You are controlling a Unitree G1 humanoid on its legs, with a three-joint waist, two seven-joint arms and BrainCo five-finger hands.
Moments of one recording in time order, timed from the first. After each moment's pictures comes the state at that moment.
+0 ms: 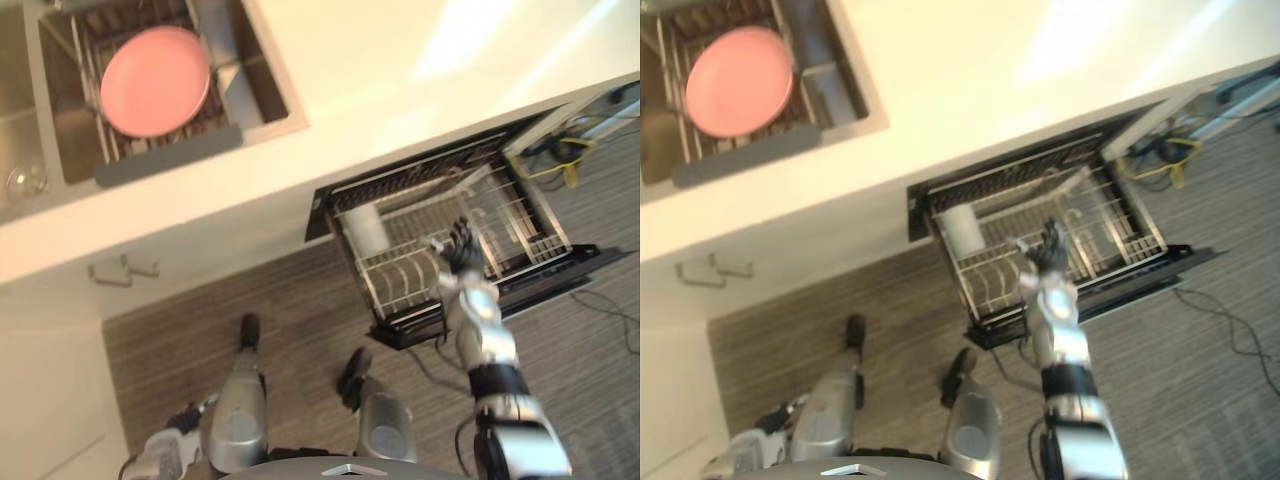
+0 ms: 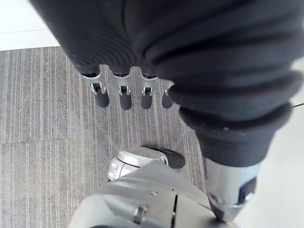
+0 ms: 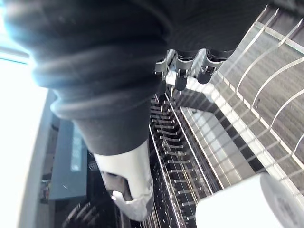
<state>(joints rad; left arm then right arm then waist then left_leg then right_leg) 0.14 0.21 -0.01 0.90 -0.41 0.16 0.01 -0.15 -0.23 -0.17 0.27 0.36 -0.04 -0.19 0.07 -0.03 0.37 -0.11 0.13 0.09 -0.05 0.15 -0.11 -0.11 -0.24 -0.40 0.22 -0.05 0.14</state>
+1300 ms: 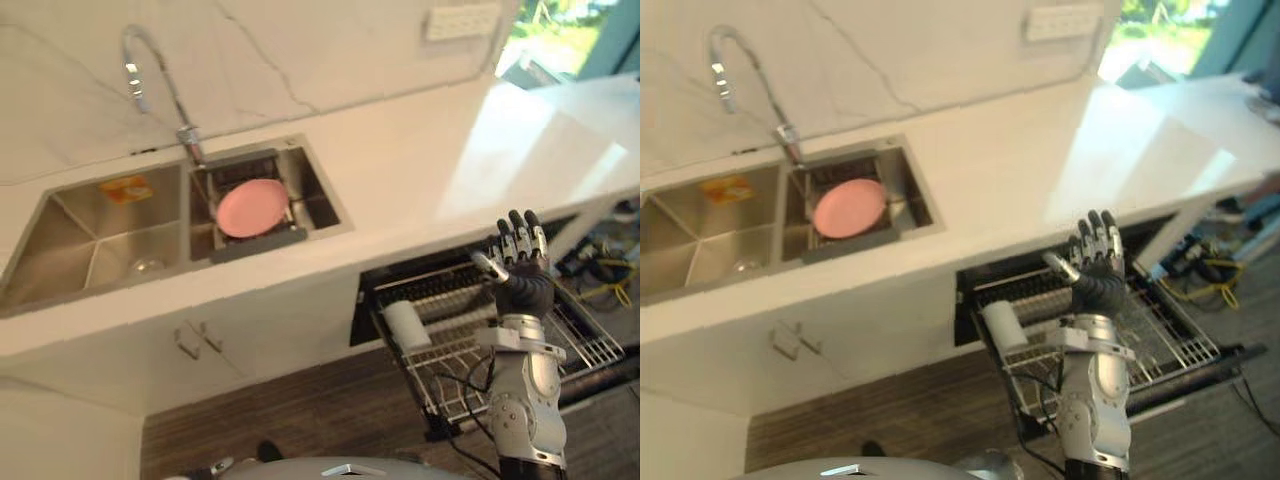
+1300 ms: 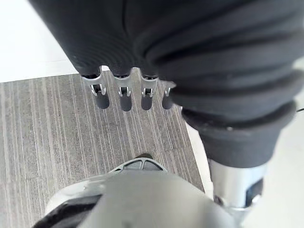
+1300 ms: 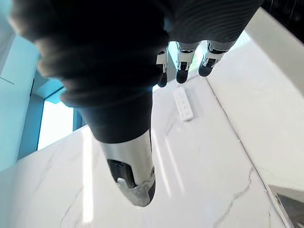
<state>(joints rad) 0.11 0.18 -0.15 1.03 -0.12 0.24 0.00 0.14 -0.20 -0.24 -0.26 0.60 -0.20 0.03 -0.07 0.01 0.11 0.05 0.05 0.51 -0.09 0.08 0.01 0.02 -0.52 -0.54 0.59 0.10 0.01</state>
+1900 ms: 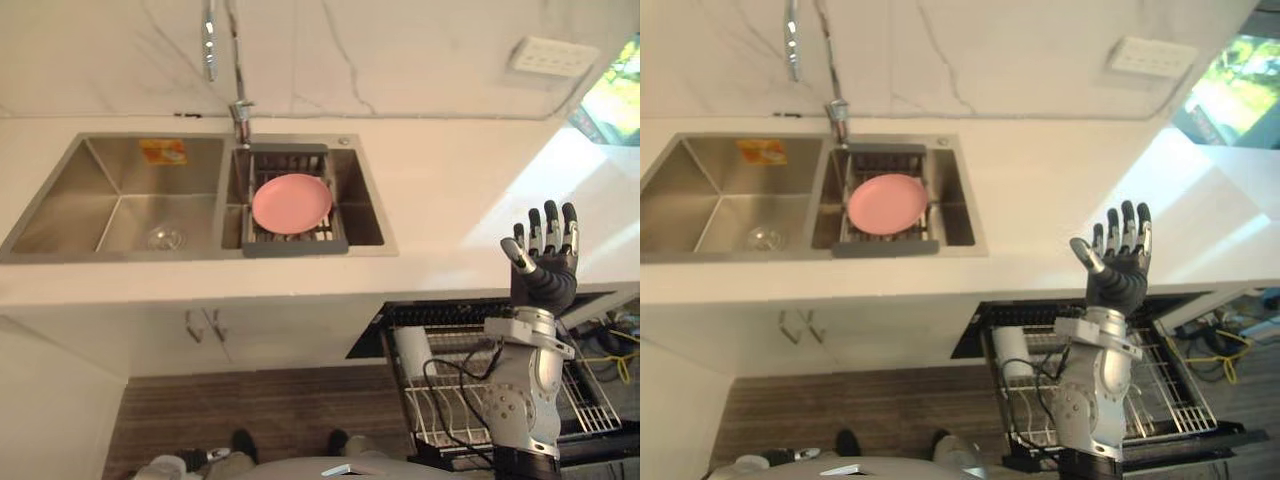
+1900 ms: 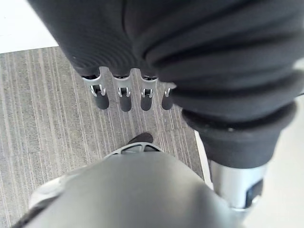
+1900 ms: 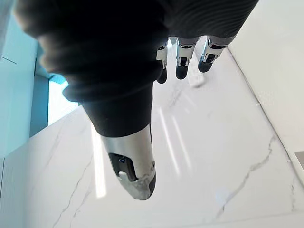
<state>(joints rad) 0.09 0.24 -0.20 0.99 -0.11 0.29 -0.11 0.09 -0.17 -0.29 -0.26 0.68 -0.27 0.00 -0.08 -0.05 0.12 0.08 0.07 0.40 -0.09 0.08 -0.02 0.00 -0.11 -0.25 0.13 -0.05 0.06</state>
